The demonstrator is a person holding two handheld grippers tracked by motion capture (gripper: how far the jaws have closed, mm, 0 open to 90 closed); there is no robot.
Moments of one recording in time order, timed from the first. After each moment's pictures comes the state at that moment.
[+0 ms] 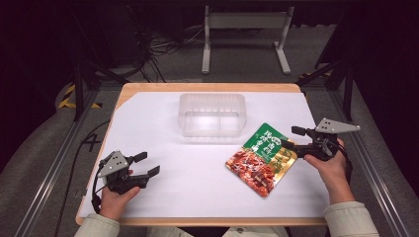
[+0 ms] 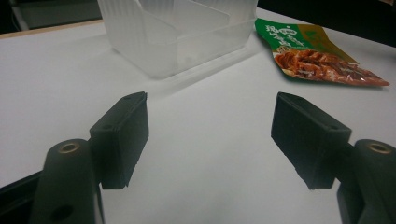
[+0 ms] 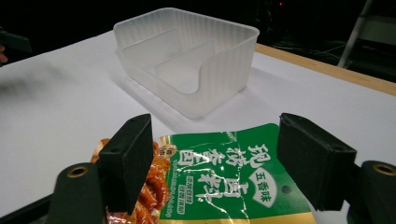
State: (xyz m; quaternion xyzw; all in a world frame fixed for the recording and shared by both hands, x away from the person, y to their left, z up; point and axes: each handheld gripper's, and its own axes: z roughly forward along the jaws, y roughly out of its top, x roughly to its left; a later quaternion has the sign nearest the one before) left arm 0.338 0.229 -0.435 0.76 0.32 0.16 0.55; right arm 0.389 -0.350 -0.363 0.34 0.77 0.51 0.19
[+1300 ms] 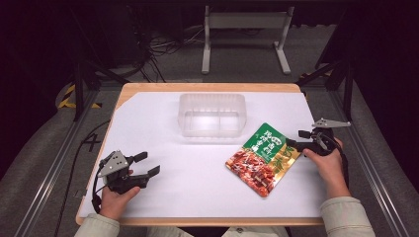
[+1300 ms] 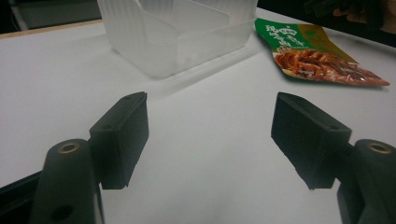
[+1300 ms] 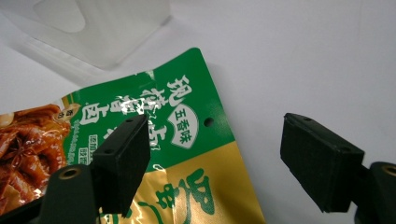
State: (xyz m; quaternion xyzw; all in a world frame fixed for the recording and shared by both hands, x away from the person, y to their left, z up) left arm 0.339 0.229 -0.435 0.76 0.31 0.16 0.55; right arm 0.427 -0.380 -0.412 0.46 0.76 0.42 0.16
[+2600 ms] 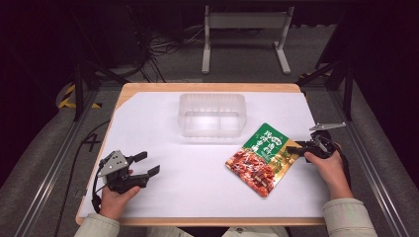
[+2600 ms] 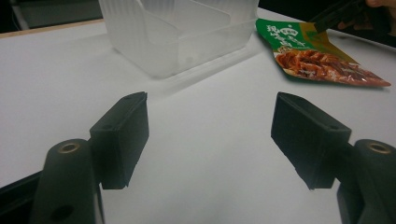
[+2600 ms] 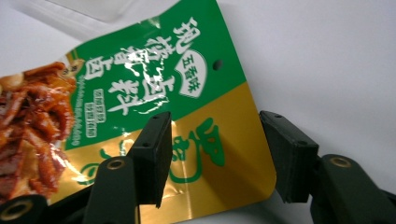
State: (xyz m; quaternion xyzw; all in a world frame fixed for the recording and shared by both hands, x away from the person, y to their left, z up) left arm 0.339 0.229 -0.436 0.76 0.32 0.16 0.55; right arm 0.427 -0.386 -0.424 0.48 0.79 0.38 0.08
